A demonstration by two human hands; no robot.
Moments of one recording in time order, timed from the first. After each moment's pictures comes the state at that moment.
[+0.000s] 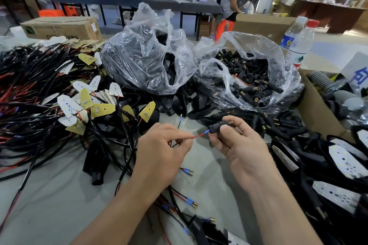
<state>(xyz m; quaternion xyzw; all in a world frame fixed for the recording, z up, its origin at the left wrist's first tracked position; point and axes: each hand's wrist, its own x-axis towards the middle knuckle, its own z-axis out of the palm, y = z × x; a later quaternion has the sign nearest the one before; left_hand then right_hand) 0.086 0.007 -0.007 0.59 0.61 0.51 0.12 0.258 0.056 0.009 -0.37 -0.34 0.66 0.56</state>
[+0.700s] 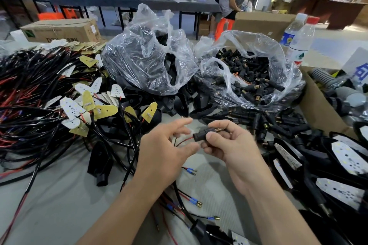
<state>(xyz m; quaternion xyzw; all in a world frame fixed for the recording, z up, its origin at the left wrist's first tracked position) 0.081 0.005 -0.002 0.58 0.64 0.48 0.16 0.246 0.043 0.012 -0.40 -0.44 0.64 0.49</state>
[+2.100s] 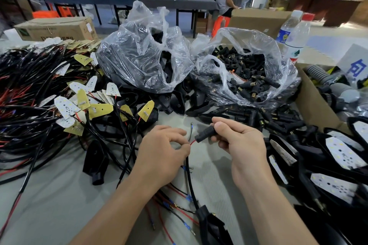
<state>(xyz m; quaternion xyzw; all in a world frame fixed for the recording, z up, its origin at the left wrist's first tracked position) 0.078 0.013 -0.014 0.63 0.66 0.39 0.16 0.250 0.047 0.011 -0.48 -0.41 0.55 0.55</state>
